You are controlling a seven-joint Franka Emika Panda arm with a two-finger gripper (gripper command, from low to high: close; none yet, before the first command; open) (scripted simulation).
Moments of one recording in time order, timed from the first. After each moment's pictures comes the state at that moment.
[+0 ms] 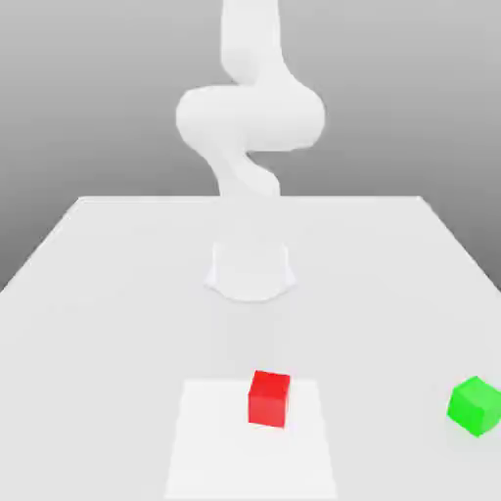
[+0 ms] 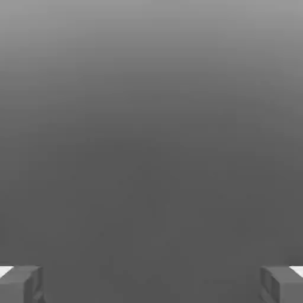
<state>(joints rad) -0.02 -0.73 0.04 -2.35 -0.02 2.35 0.84</state>
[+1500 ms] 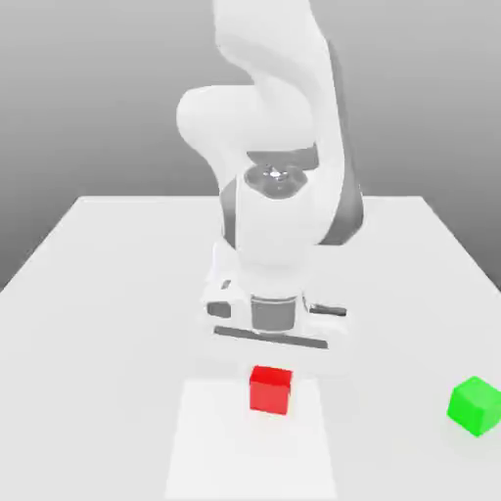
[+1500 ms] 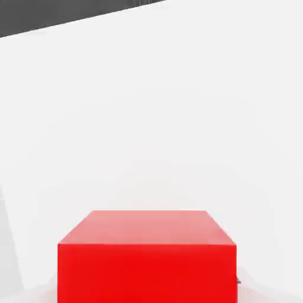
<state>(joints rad) -0.05 0.05 0.12 -2.81 -0.02 2.87 1.09</state>
